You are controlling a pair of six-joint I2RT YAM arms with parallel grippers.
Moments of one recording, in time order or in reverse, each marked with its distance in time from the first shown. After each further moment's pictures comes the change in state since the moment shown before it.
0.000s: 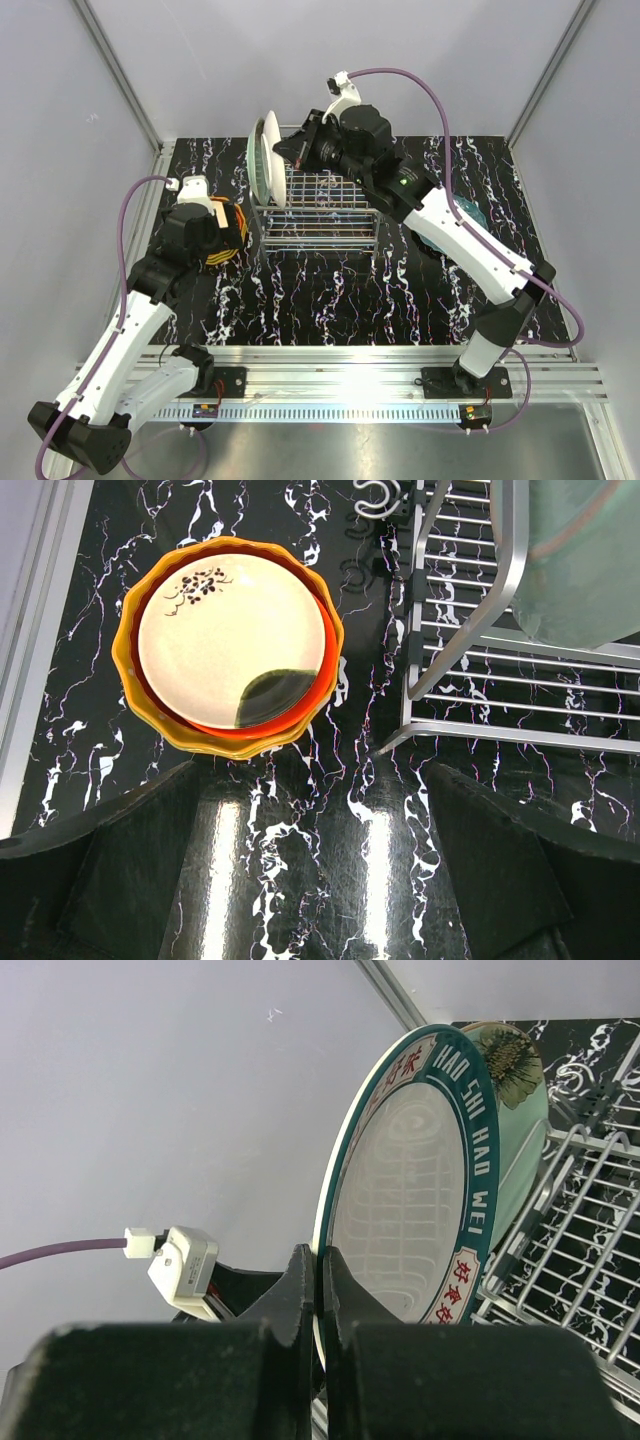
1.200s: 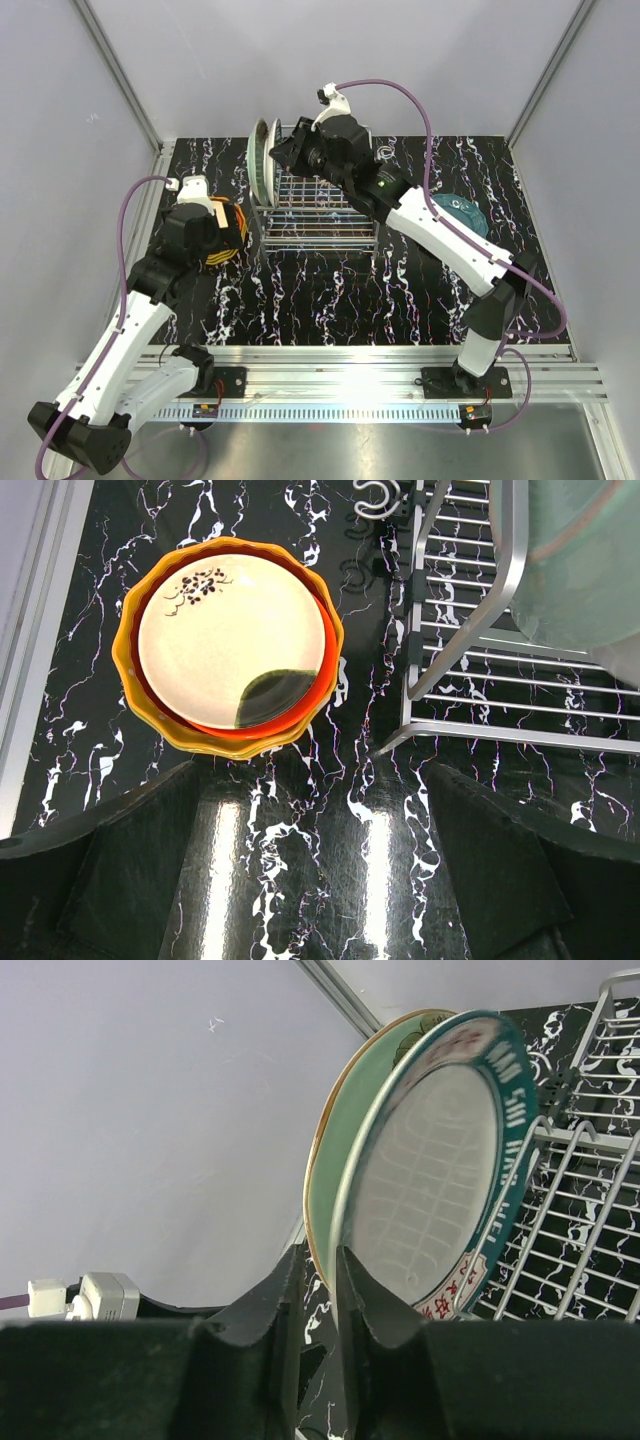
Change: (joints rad) left arm 0.000 -0.001 0.000 0.000 0.000 0.000; right arm 0.014 0.069 -0.045 0.061 0.105 0.022
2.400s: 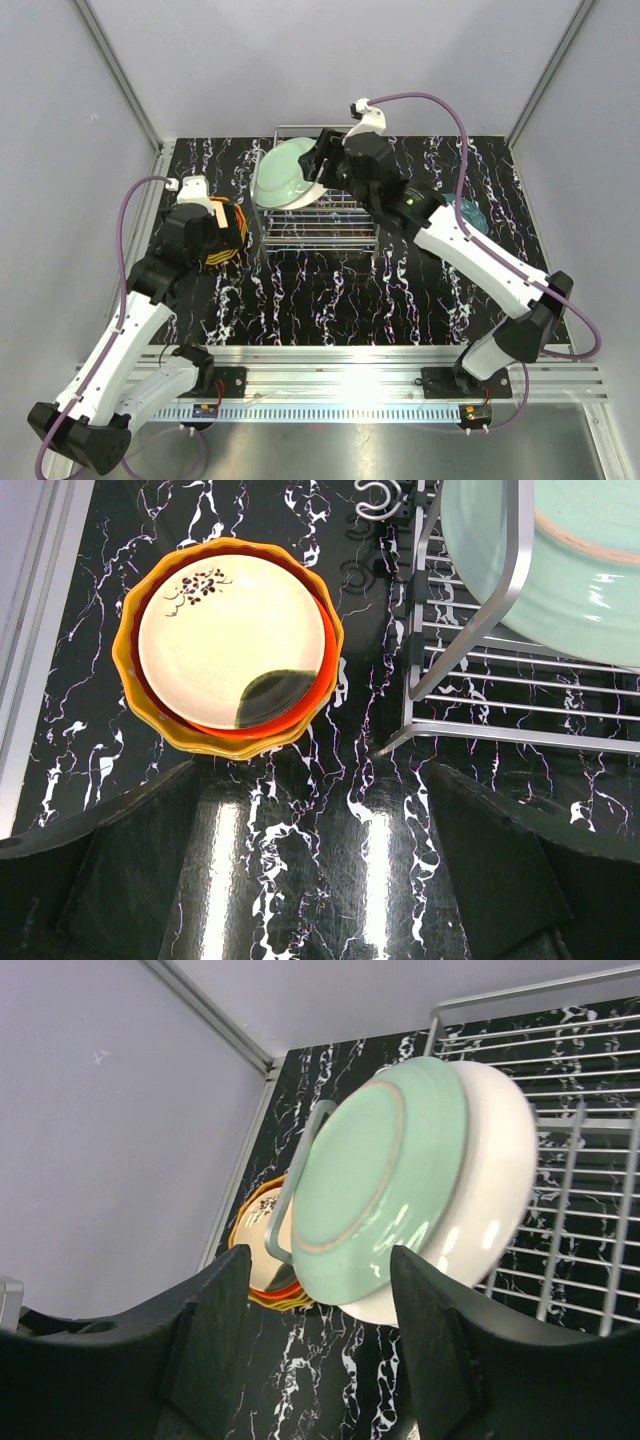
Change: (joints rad) left arm 0.000 -0.002 0.000 0.000 0.000 0.000; right arm 0.000 -0.183 -0.199 -0.051 0.212 -0.069
